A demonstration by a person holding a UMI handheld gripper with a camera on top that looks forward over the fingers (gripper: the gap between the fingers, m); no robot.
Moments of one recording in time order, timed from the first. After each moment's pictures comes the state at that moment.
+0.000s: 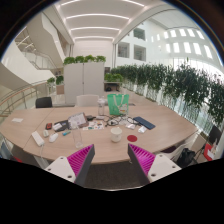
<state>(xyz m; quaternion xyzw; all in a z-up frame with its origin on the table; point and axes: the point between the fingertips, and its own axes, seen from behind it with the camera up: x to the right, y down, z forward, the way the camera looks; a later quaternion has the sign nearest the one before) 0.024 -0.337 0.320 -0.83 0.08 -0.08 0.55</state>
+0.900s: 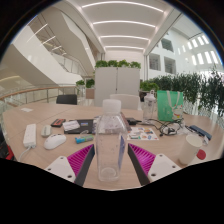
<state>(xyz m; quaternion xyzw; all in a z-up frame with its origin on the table) -0.139 0.038 0.086 -0.79 -0.06 0.02 0.61</state>
